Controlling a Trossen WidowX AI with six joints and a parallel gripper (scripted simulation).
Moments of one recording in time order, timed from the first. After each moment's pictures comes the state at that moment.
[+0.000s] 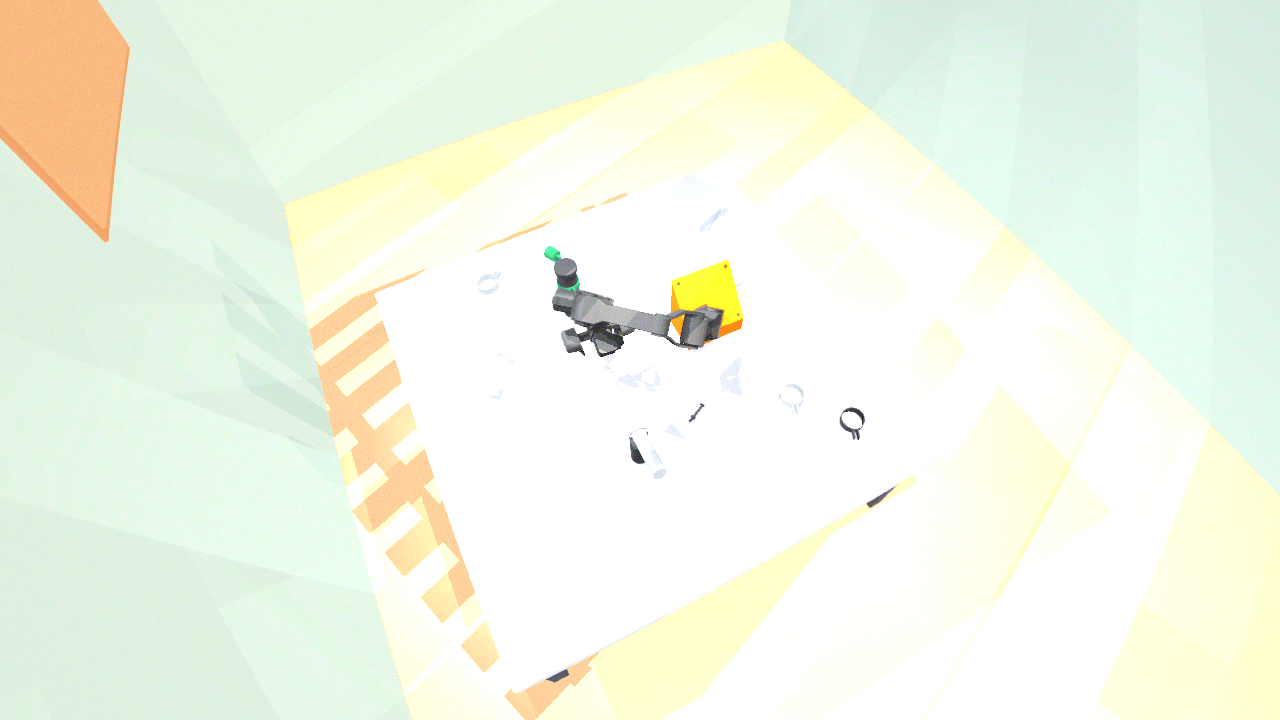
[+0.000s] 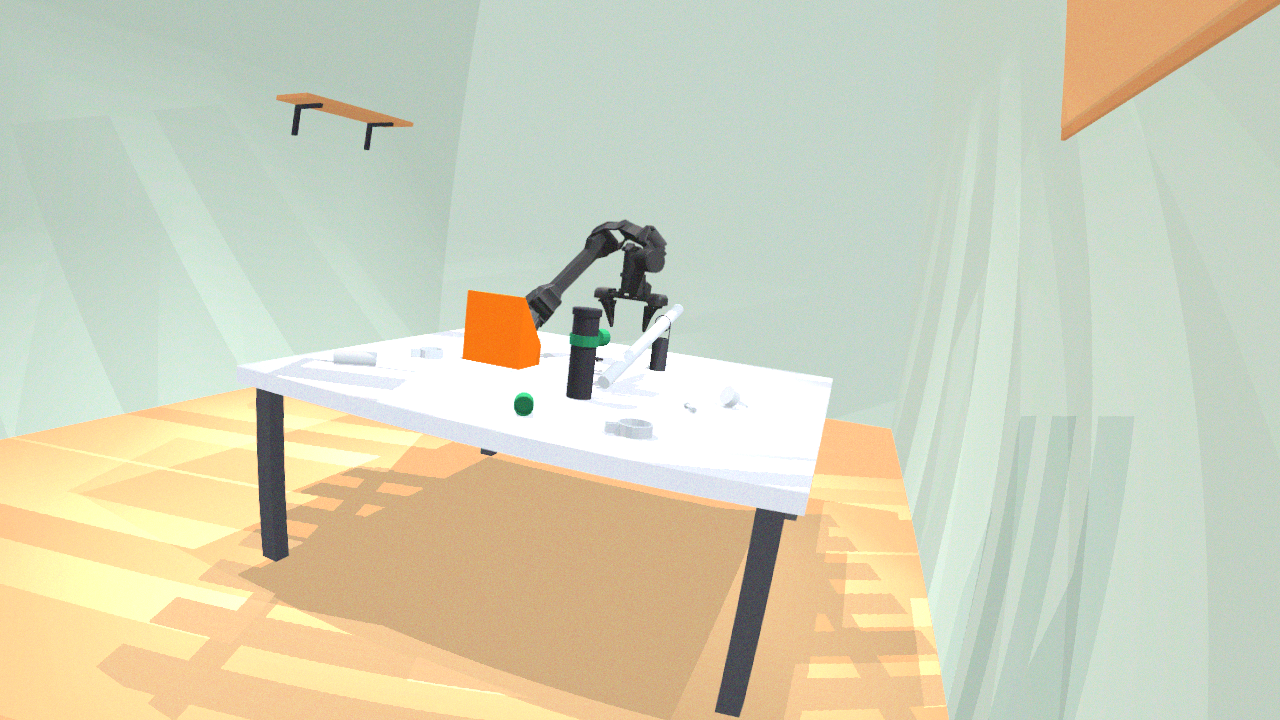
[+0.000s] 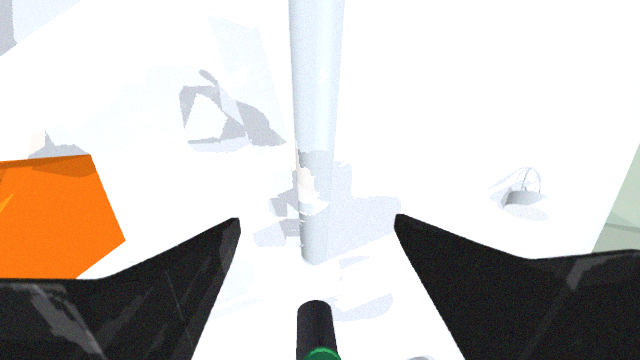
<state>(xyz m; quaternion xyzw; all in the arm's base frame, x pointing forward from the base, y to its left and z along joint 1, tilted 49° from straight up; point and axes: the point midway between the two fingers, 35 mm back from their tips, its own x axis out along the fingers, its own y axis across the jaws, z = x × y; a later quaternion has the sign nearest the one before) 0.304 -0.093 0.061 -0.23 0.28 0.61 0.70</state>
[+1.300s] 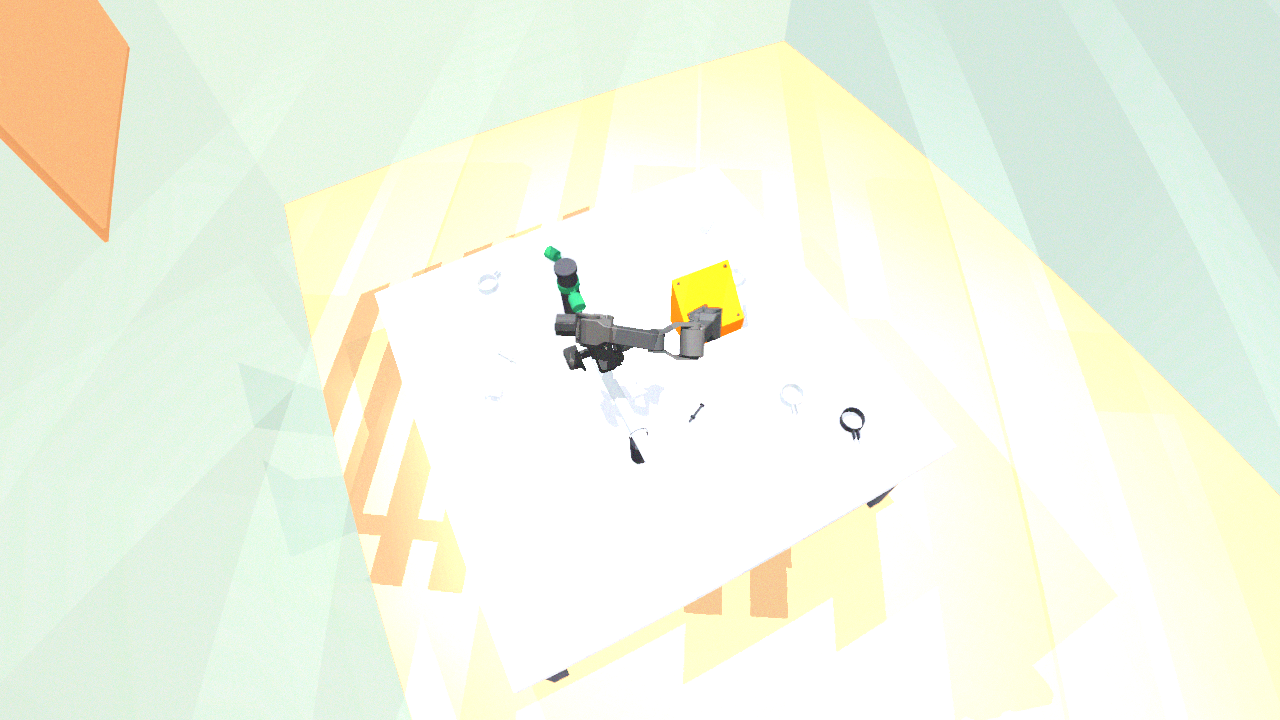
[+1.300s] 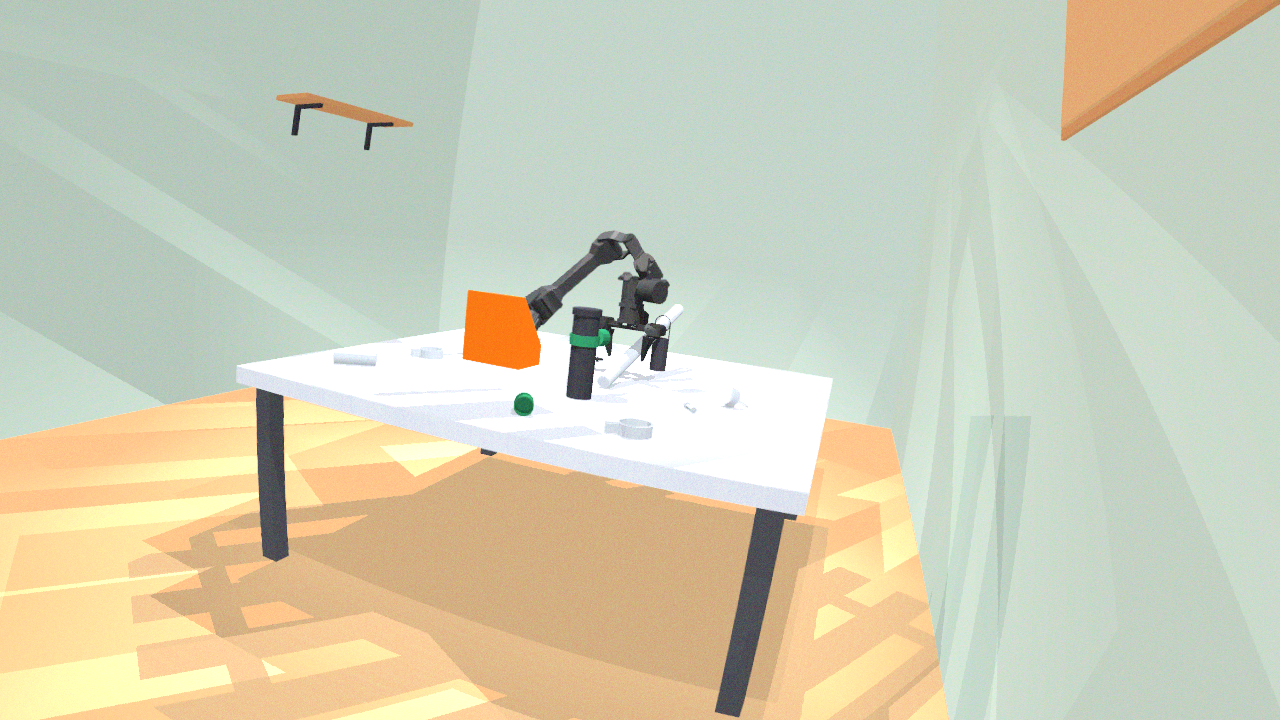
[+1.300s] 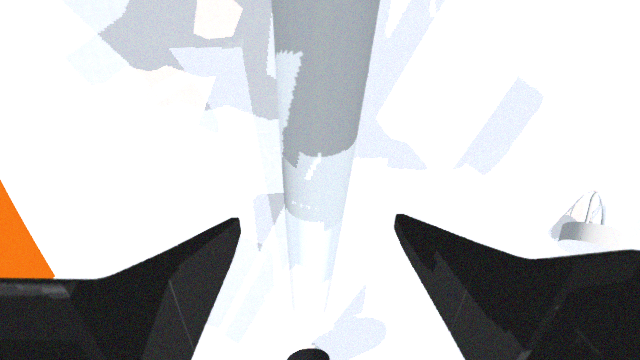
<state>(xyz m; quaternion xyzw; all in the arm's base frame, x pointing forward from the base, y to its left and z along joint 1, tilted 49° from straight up) 0.316 -0.037 0.009 -0.24 0.27 0.62 0.70</state>
